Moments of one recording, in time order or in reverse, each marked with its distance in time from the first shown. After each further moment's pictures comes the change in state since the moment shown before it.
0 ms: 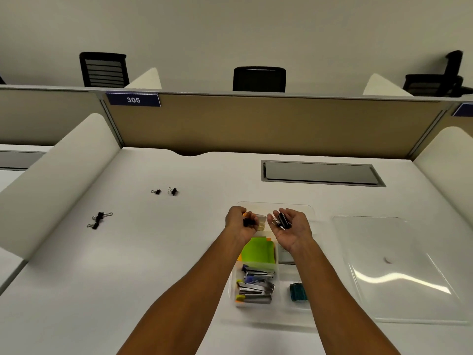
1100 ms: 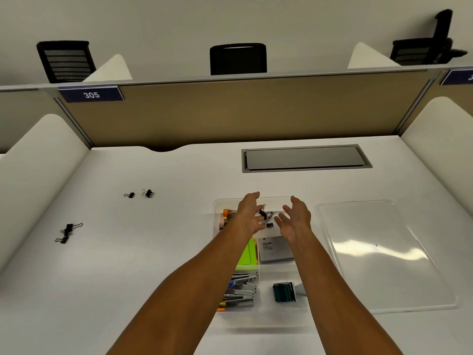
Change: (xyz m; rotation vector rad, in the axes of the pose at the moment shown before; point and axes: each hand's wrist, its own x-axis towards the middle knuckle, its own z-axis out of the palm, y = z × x) left_hand 0.027 -0.041 0.075 0.488 -0.054 -0.126; right_hand 0.039 -0.049 -0.026 -0.178 0.241 -0.152
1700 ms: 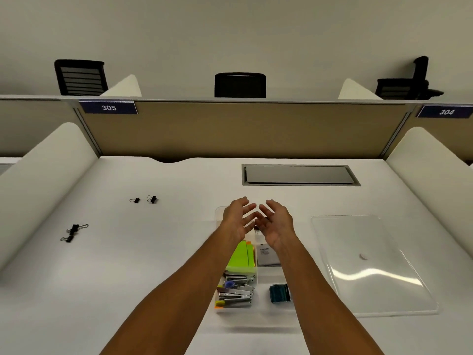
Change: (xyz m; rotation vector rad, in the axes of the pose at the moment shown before) left_hand -0.053 0.002 -0.033 -0.129 -0.037 0.211; right_hand -0.060 0.015 0.018 -0.088 -0.245 -0.022
